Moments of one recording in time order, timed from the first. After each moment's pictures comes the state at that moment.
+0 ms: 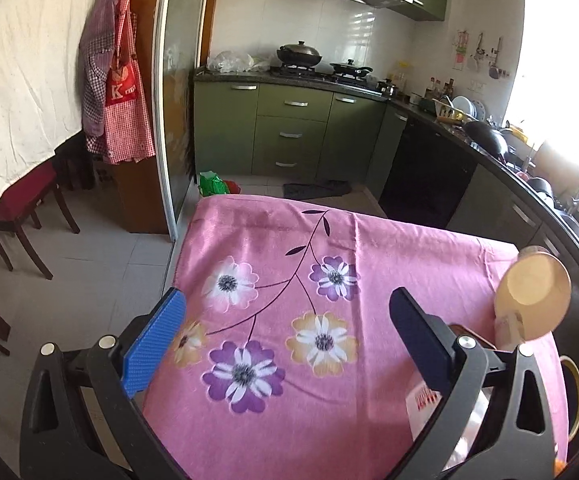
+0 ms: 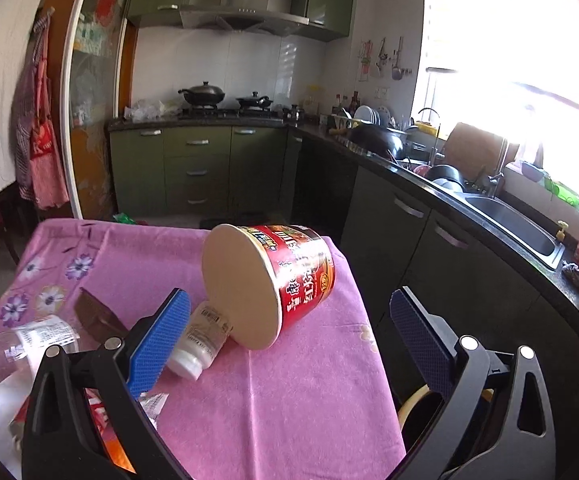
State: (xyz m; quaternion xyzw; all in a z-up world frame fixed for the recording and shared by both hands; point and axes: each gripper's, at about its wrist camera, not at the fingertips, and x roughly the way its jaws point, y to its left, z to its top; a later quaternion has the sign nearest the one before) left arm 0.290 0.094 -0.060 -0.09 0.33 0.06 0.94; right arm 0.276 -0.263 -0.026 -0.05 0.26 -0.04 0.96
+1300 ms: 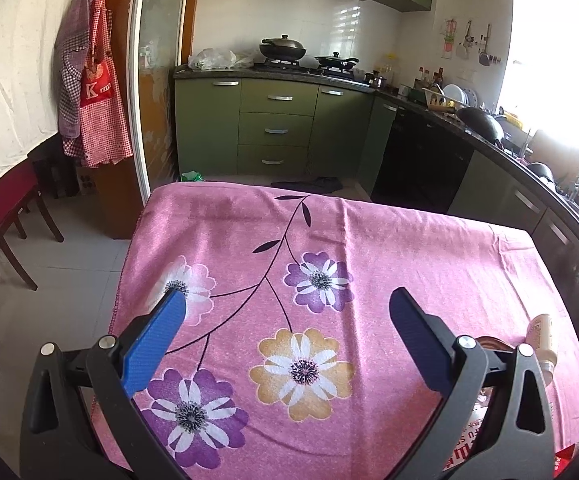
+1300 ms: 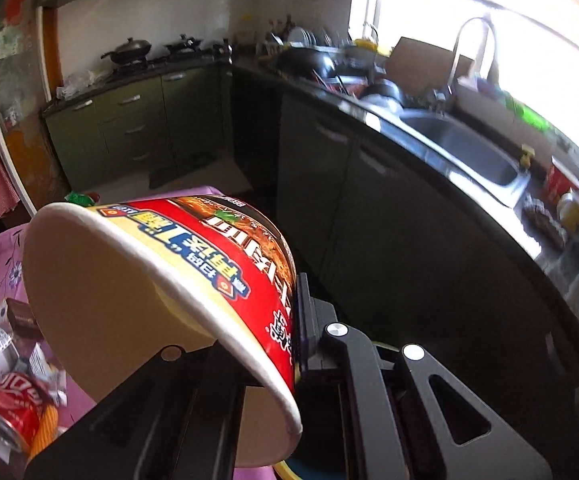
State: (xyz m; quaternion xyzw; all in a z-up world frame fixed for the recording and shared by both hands) left arm 0.330 0.071 -0.105 -0.07 0.32 0.04 0.94; right arm 0.303 -0.458 0.014 0.03 0.41 -0.12 0.90
